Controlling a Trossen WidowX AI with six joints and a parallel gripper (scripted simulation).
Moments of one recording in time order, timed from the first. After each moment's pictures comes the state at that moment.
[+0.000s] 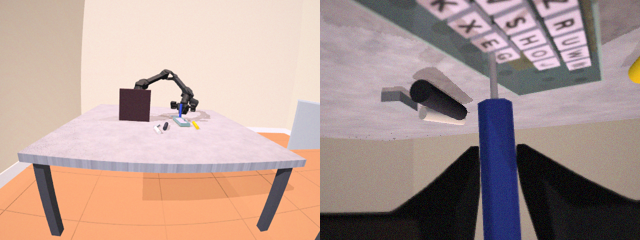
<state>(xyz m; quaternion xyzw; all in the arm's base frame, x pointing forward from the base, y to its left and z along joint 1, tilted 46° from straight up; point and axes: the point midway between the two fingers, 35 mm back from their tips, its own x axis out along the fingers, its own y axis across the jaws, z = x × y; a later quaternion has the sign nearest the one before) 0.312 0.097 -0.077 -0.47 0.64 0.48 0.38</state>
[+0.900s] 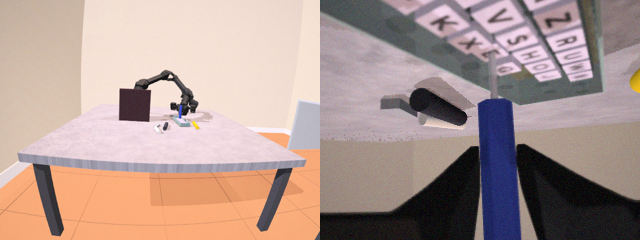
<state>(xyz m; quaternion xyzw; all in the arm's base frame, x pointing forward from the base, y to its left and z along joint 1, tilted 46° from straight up) 0.311 0.103 -0.084 -0.47 0.64 0.48 0.38</state>
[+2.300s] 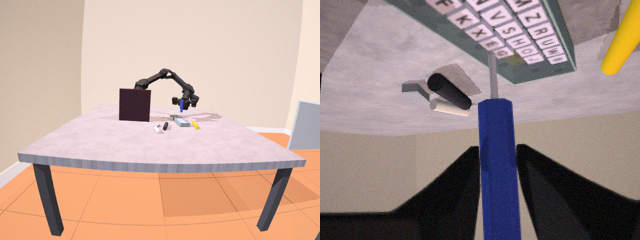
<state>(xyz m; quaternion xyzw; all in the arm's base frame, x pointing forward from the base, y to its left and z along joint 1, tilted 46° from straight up) 0.325 0.112 -0.024 -0.46 0.64 0.48 0.38</state>
